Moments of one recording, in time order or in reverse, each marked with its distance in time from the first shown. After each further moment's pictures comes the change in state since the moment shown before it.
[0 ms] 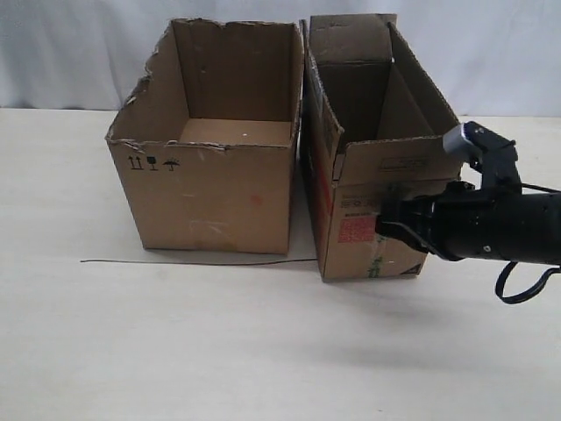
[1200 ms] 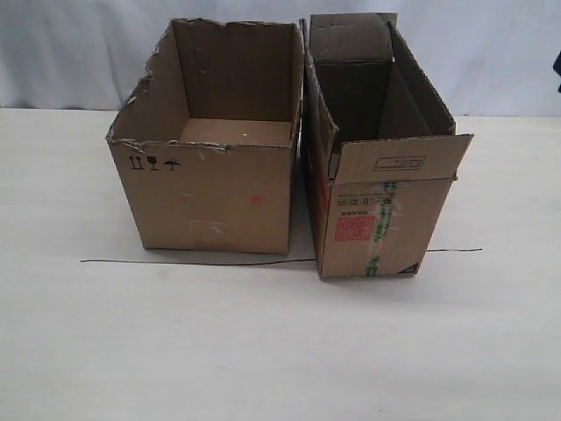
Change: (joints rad) left arm 0.000 0.000 0.000 0.000 0.000 0.000; right arm -0.056 -0.661 -0.017 -0.299 -0.326 0.223
